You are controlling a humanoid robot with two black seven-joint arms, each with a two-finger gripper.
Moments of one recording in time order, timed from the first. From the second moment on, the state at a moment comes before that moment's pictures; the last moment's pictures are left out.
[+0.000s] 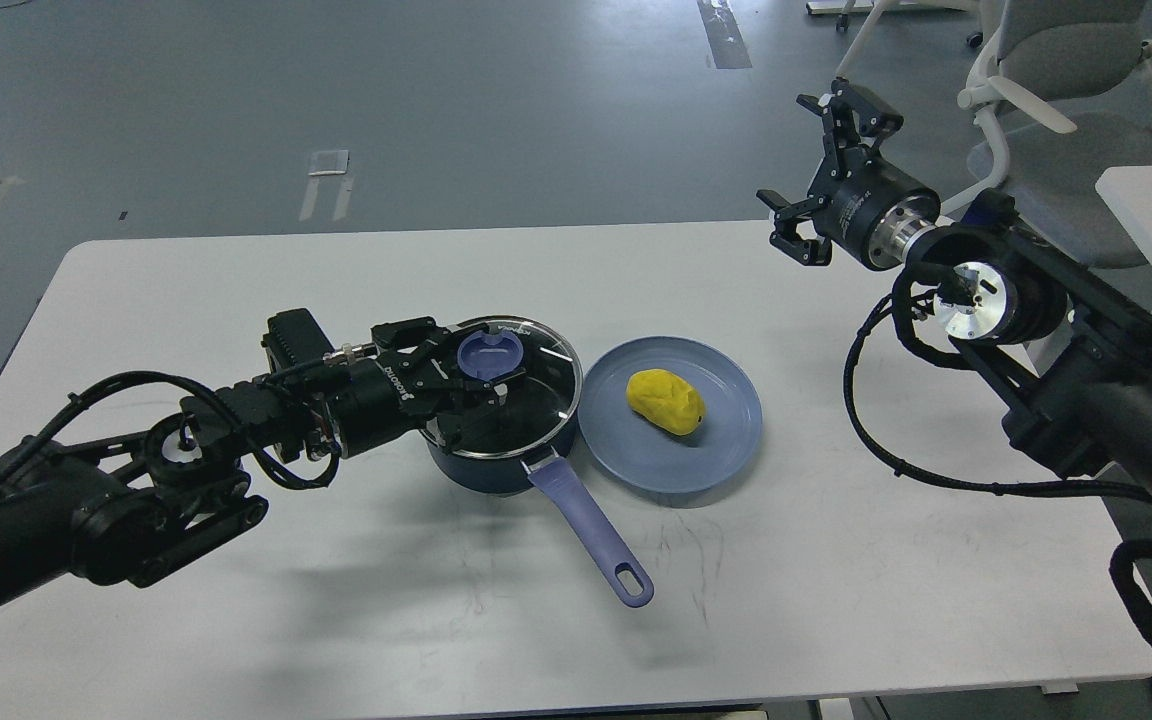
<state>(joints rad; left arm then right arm) -0.81 0.41 -0.17 -0.95 1.87 0.41 -0.49 0.84 -0.35 0.73 0.90 -0.15 0.06 -0.02</state>
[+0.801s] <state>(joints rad) -0.89 0.53 -0.19 -1.05 1.85 0.41 -0.49 0.85 -0.35 0.73 0.89 -0.15 0.06 -0.02</state>
